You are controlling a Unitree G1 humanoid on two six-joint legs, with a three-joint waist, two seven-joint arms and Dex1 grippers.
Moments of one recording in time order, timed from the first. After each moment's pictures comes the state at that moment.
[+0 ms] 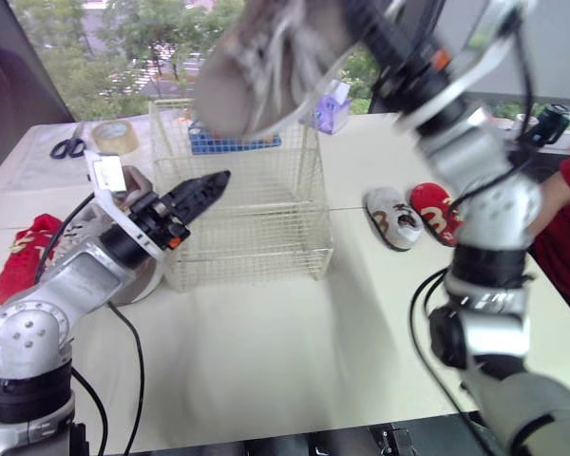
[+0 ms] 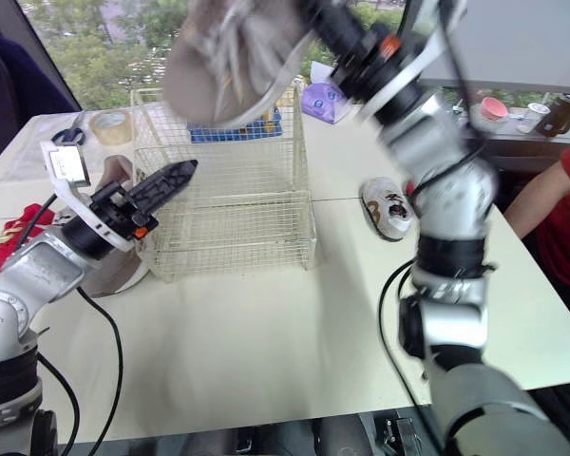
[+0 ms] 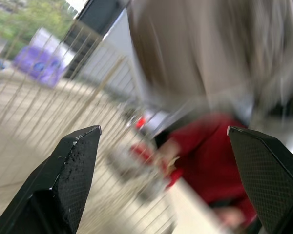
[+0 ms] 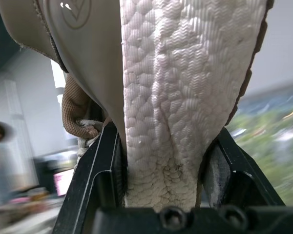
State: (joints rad) left arm -0.32 0.63 0.35 -0.51 -1.52 0.77 -0.04; right arm -1.17 -0.43 -0.26 0.16 0.98 0.49 0.50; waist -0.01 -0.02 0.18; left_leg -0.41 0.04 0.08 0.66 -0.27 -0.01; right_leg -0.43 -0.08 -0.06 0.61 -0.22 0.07
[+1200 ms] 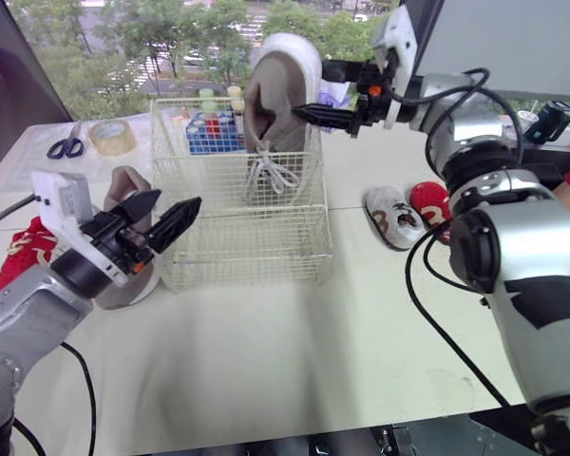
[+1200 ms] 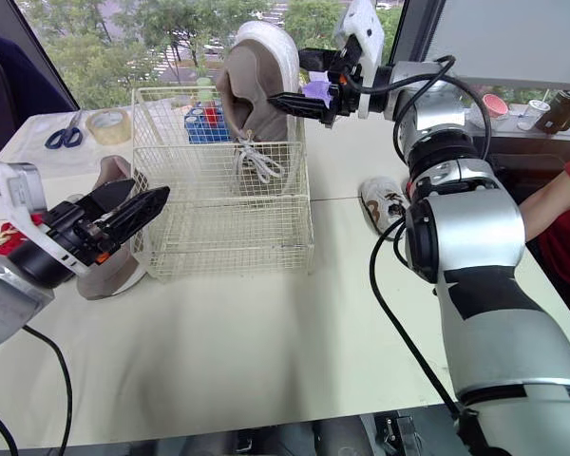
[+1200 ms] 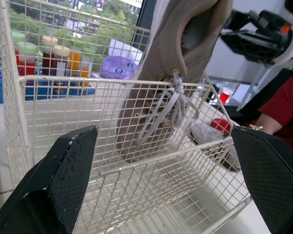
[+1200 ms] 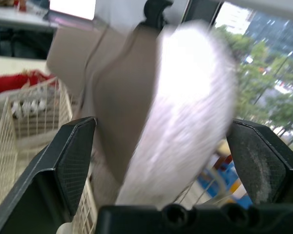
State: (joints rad) left arm -0.09 0.78 0.48 -0.67 -1.40 0.71 -0.04; right arm -1.62 -0.46 -0.06 1.34 0.16 -0.14 1.28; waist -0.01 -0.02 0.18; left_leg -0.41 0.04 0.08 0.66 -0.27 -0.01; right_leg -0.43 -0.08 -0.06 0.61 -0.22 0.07
